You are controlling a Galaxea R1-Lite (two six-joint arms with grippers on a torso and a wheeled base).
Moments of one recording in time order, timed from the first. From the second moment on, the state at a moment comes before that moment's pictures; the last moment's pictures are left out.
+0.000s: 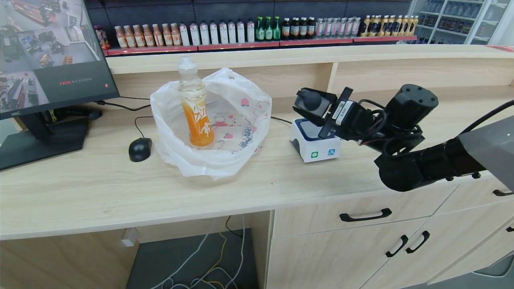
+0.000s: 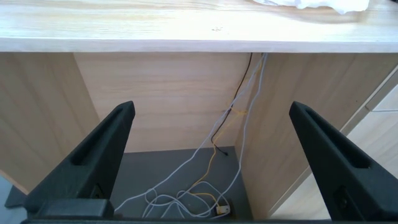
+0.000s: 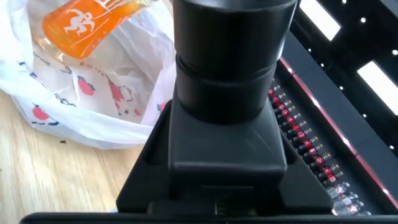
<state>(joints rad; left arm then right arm) 0.00 0.00 0.00 0.00 0.00 0.01 0.30 2.12 -1.29 -1.28 0.72 -0.88</state>
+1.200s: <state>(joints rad) 0.00 0.00 0.00 0.00 0.00 0.01 0.23 2.12 -1.22 -1.28 0.79 -0.89</state>
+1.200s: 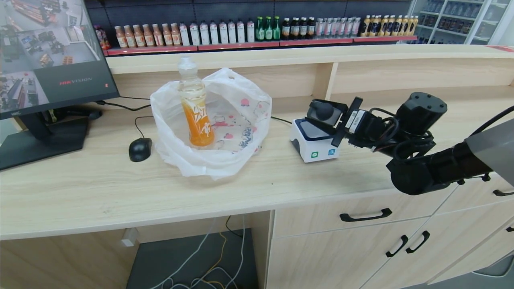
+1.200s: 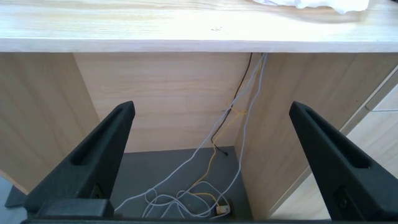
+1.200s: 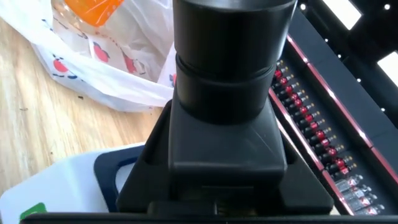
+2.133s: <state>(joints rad) 0.00 0.00 0.00 0.00 0.00 0.01 0.23 2.05 -1.19 -1.26 0.75 -0.86</state>
